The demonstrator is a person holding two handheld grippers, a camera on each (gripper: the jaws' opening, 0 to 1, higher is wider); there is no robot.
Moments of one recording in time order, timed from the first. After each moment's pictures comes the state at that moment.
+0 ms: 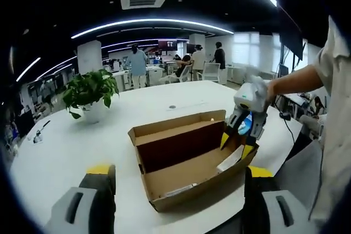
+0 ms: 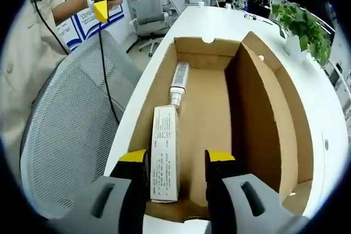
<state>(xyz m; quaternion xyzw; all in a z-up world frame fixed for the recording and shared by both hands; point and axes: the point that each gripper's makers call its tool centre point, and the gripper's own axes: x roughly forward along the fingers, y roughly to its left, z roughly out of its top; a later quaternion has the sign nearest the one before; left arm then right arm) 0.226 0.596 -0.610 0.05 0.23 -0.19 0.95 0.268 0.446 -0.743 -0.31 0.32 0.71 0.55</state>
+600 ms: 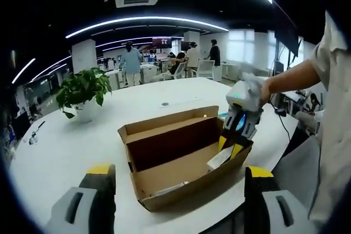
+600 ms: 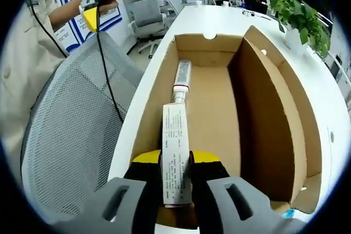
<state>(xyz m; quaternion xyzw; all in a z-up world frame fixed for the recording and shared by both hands) 0.223 0.579 -0.619 0.05 0.24 -0.21 0.95 0.256 0.446 -0.745 -0.29 0.33 0.71 0.55</state>
